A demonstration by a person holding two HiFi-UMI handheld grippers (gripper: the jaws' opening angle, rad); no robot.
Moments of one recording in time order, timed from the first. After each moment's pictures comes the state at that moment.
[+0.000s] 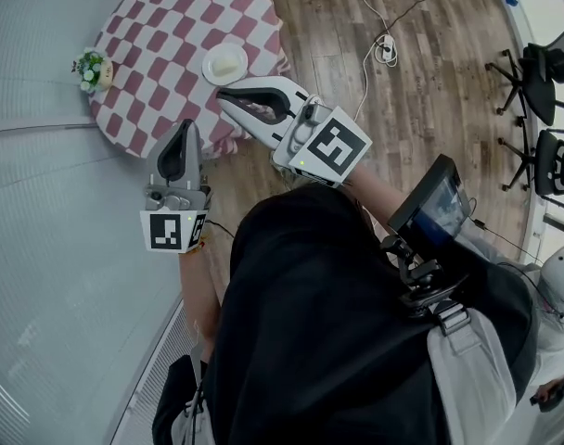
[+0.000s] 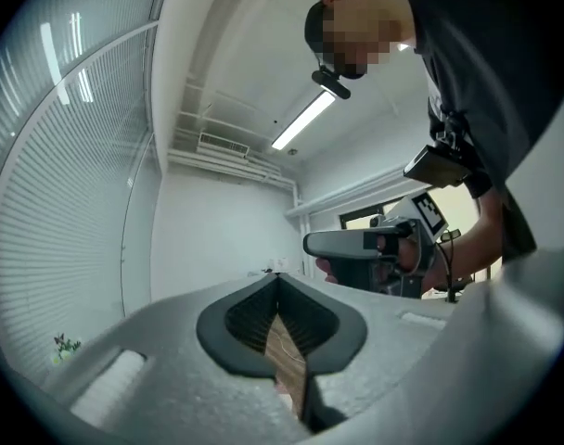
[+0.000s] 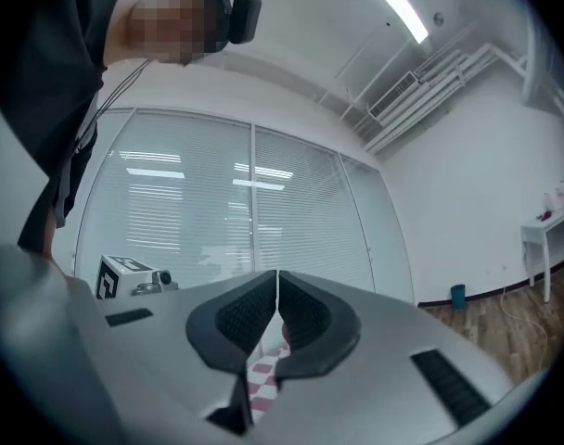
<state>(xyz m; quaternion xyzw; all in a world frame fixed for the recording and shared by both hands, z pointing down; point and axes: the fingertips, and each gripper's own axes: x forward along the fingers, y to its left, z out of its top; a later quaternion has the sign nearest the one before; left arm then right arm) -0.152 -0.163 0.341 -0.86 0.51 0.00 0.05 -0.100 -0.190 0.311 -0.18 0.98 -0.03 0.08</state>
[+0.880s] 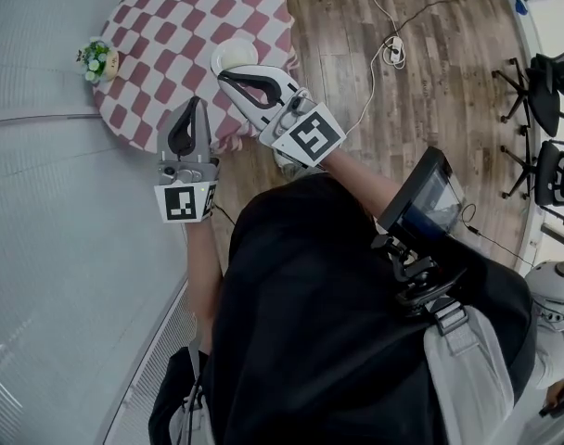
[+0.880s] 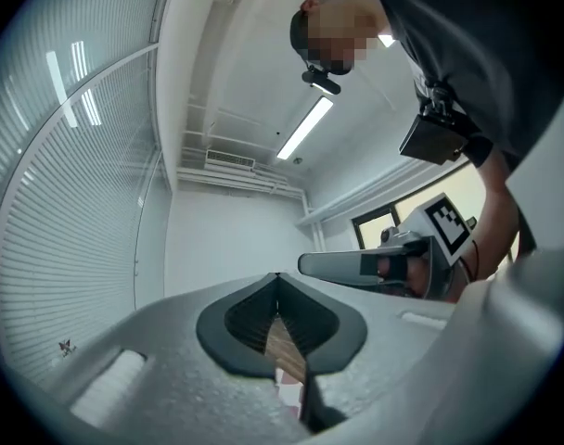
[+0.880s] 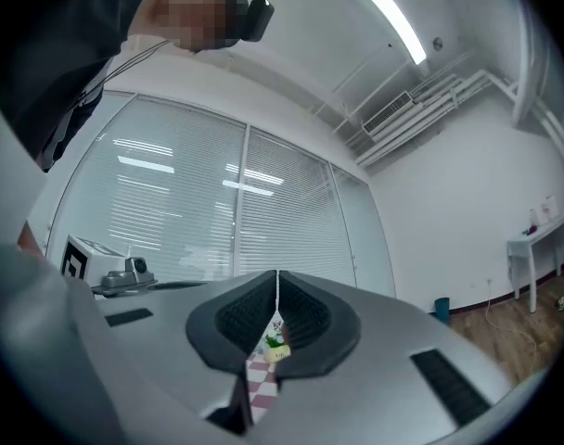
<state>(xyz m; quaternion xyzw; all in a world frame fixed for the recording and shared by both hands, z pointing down) -0.162 -0.192 0.365 -0.83 0.54 0.02 0.11 -0.121 -0.224 0.352 -0.24 0.97 0.00 0.11</state>
